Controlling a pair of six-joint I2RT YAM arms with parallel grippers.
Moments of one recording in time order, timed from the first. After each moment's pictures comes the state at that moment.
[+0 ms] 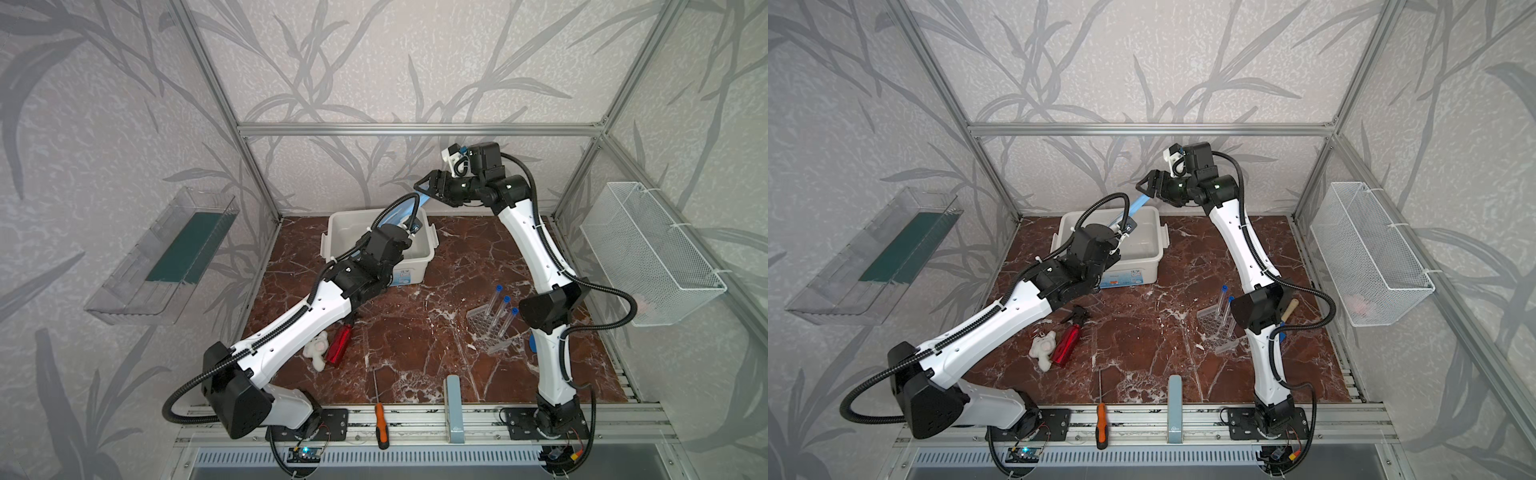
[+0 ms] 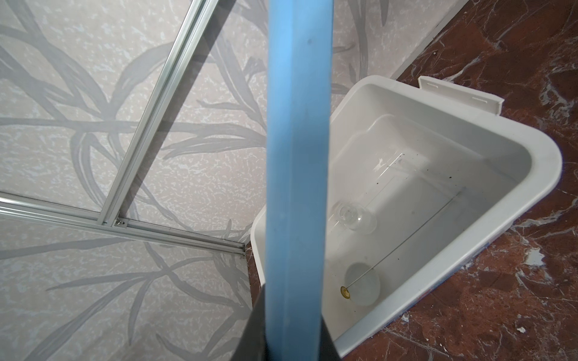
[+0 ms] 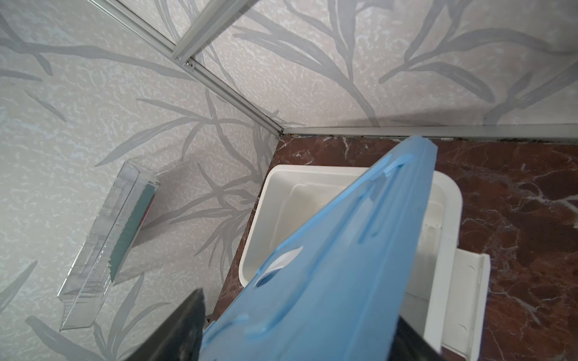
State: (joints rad) left arm -0.72 1.40 1.34 -0.44 -0.71 0.54; right arm 0.40 2.18 2.55 -0.90 -0.57 0.57
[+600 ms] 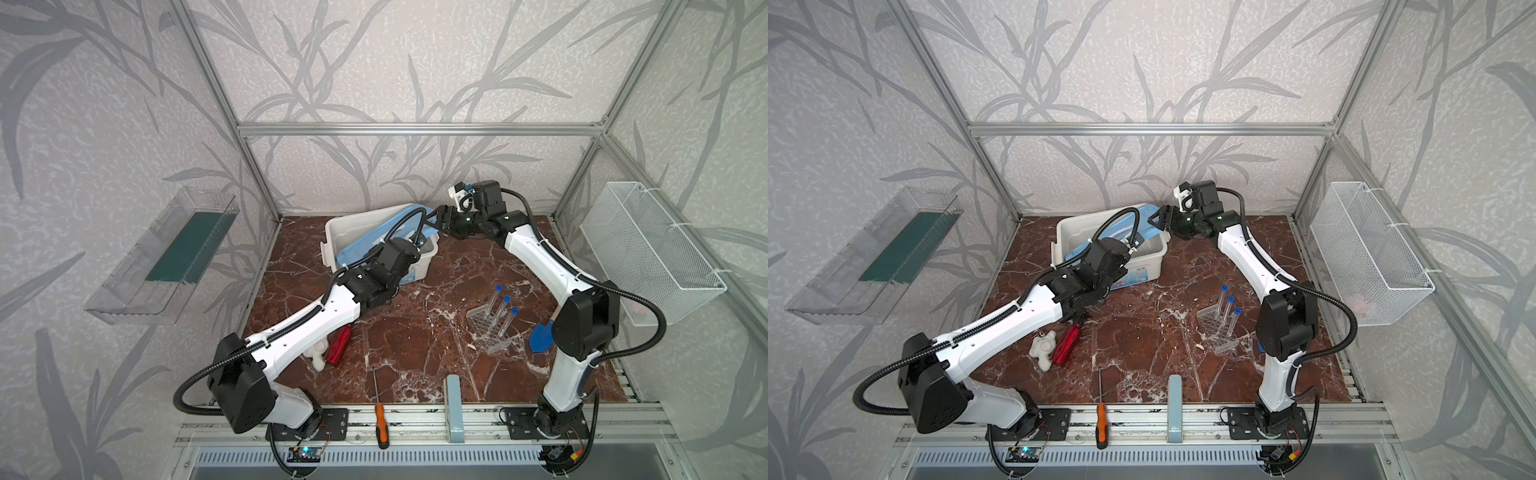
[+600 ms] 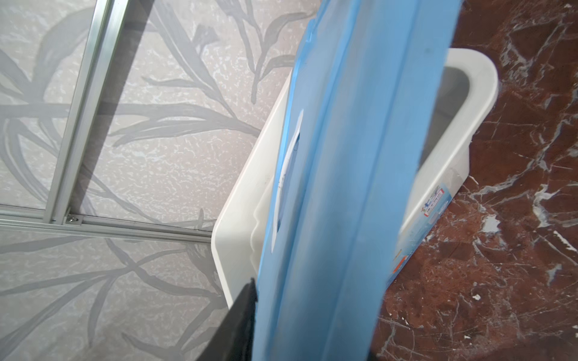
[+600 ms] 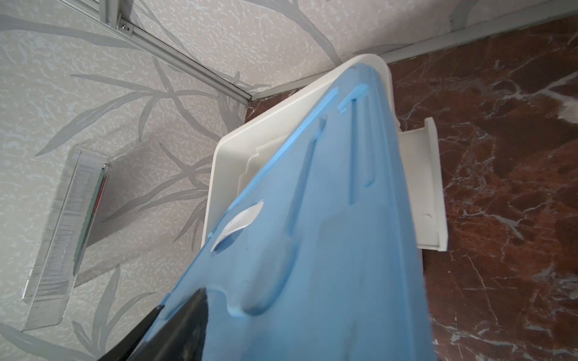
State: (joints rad) left arm -0.75 1.43 1.25 -0.44 -0.70 0.43; right arm 0.37 1.87 1.74 -0.49 -0.56 0.63
